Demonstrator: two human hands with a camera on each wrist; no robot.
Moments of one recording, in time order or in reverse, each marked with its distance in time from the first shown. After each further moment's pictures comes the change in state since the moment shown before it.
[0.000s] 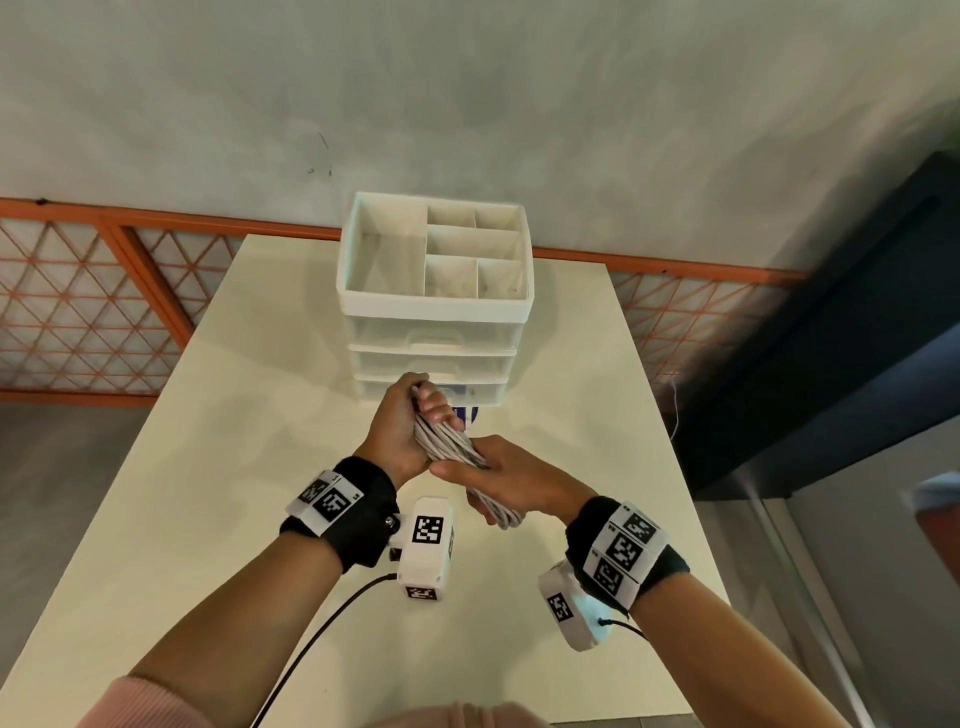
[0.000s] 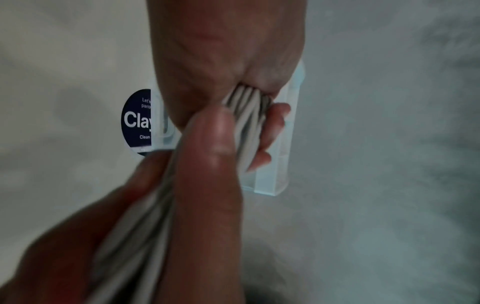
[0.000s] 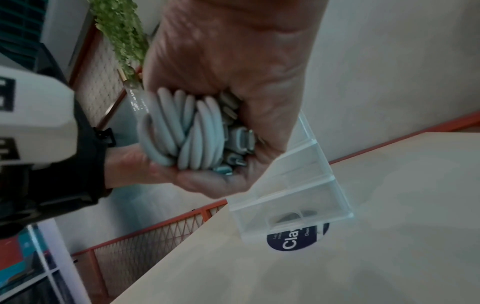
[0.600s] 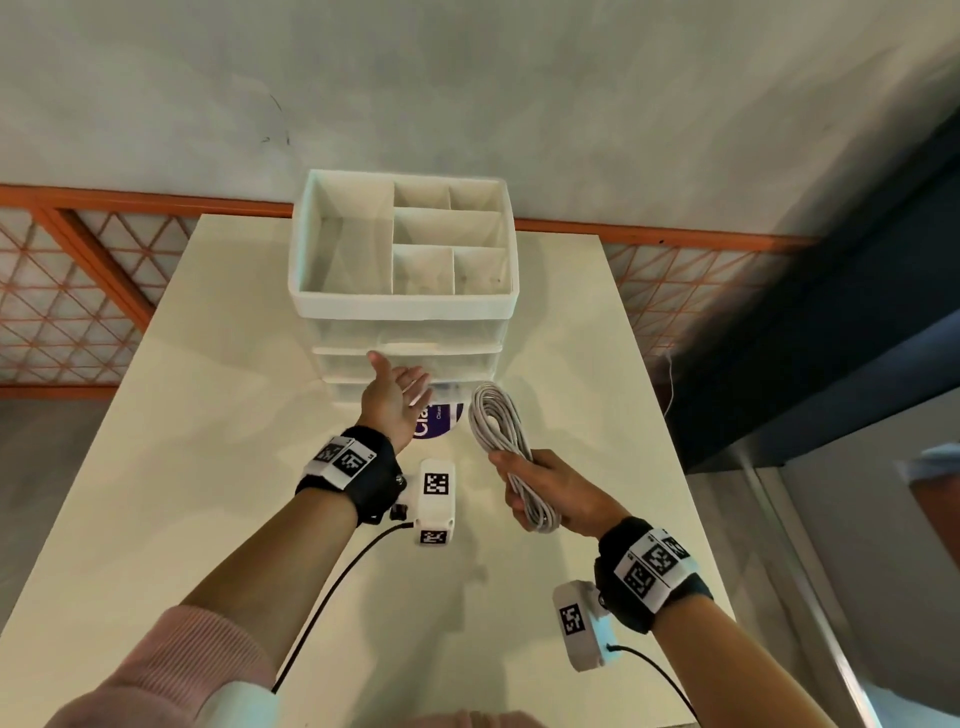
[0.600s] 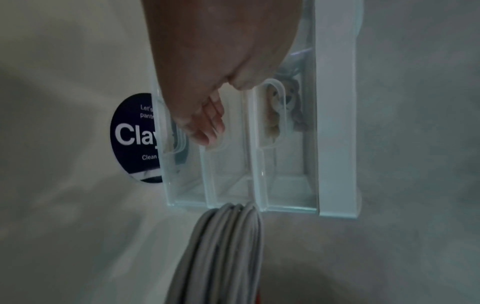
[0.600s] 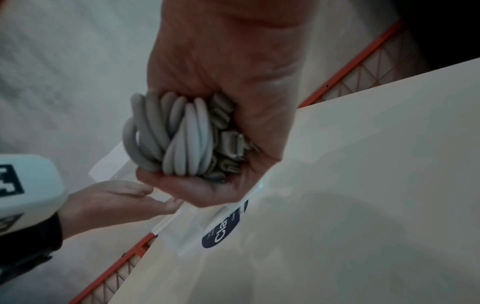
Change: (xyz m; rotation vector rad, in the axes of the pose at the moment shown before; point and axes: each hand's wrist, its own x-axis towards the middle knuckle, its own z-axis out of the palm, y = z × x) left_hand 0.093 0.003 -0.013 0.141 0.243 0.134; right_hand 0.005 0.078 -0.036 0.503 0.144 0.210
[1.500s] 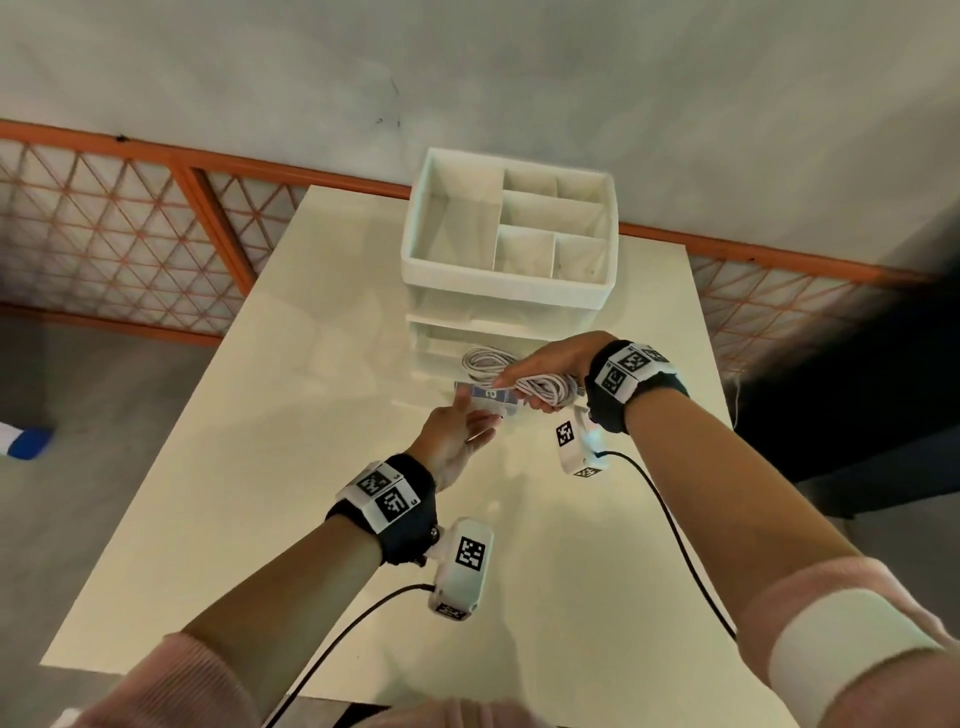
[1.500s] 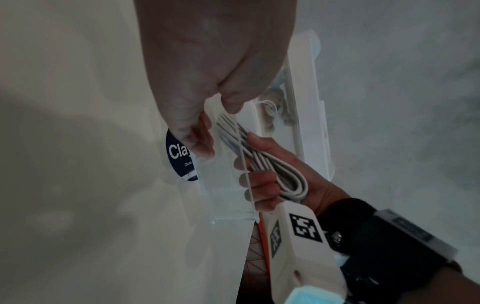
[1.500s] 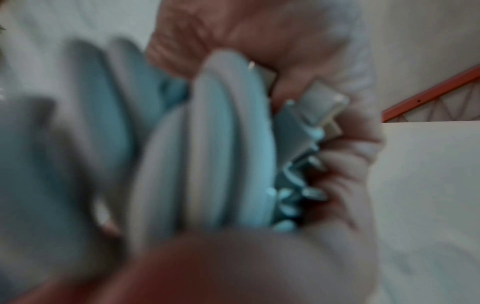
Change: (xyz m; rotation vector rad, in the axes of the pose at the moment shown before) left_hand -0.051 -0.025 -0.048 0.214 -0.071 -0.007; right_hand 0.092 -0.120 0.023 -0.634 -0.207 0.319
